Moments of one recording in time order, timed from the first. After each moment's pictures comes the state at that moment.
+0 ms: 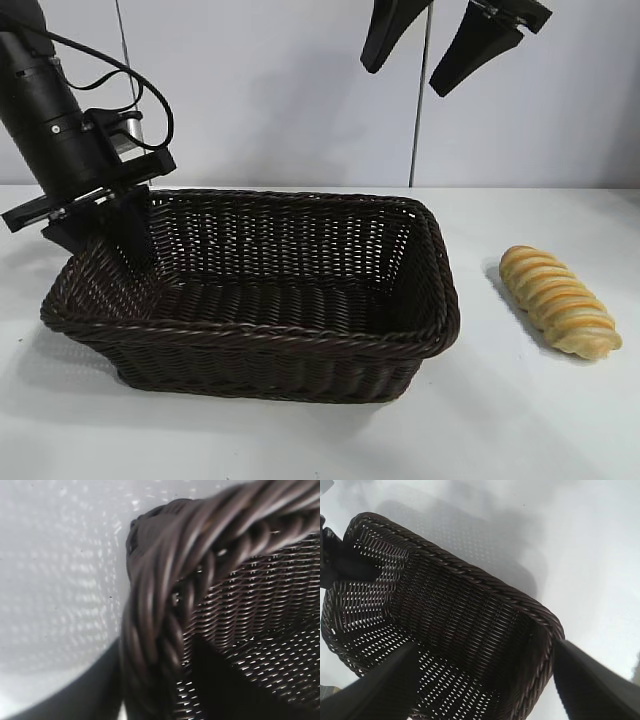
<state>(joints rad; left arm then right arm) -0.16 2.15 -1.59 -0.44 1.20 0.24 0.27 1.92 -1.88 0.35 1.24 -0.14</state>
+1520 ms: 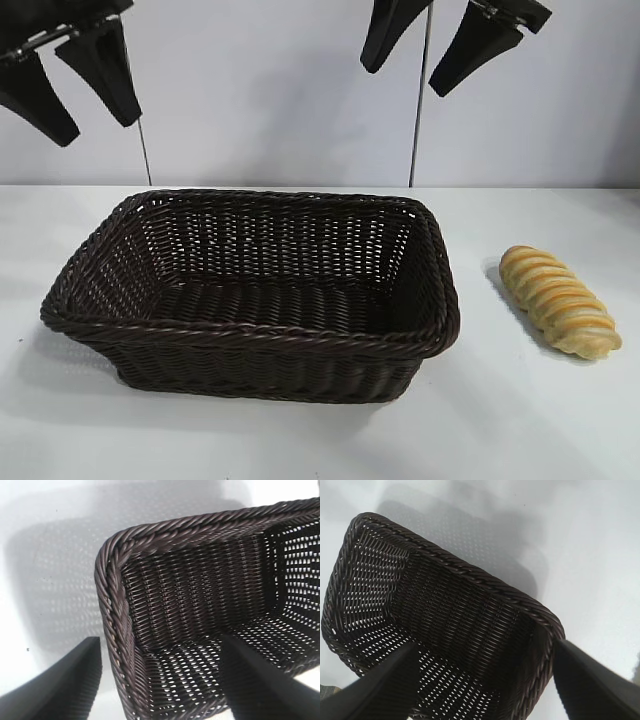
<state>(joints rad) -0.16 1.83 -1.63 -0.41 1.23 0.15 0.27 1.92 -1.88 0.35 1.24 -0.14</state>
